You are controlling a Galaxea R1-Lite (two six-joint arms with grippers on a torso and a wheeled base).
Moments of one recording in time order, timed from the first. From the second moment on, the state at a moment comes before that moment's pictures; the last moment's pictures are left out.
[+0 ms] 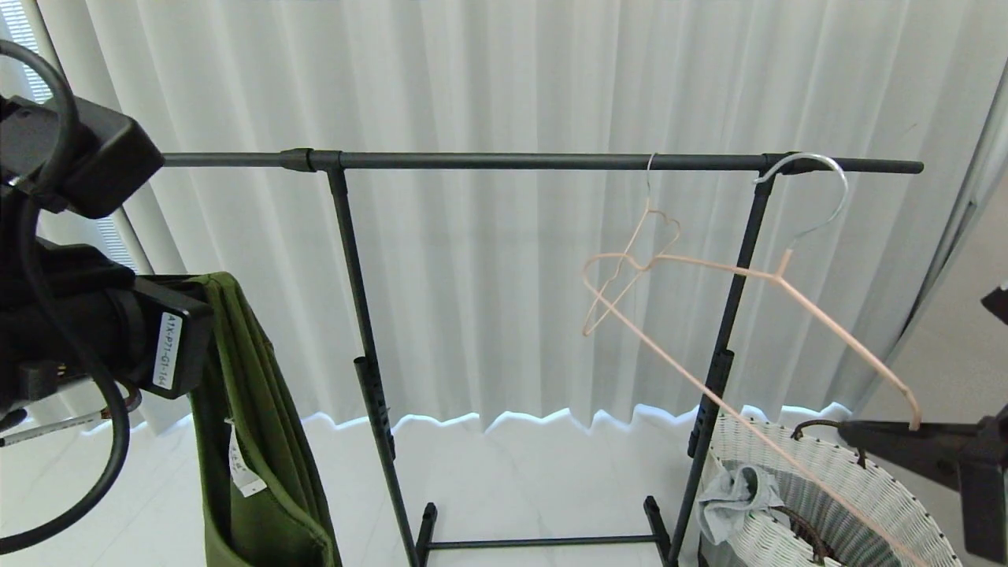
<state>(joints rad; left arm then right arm) -0.55 1.18 -1.02 0.24 0.47 0.21 0.90 1.07 -0.83 0.28 -0.23 0.28</state>
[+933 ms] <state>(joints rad) -0.58 1.41 -1.10 0.24 0.53 -0.12 1.28 1.19 -0.70 0.00 -0.08 0.32</state>
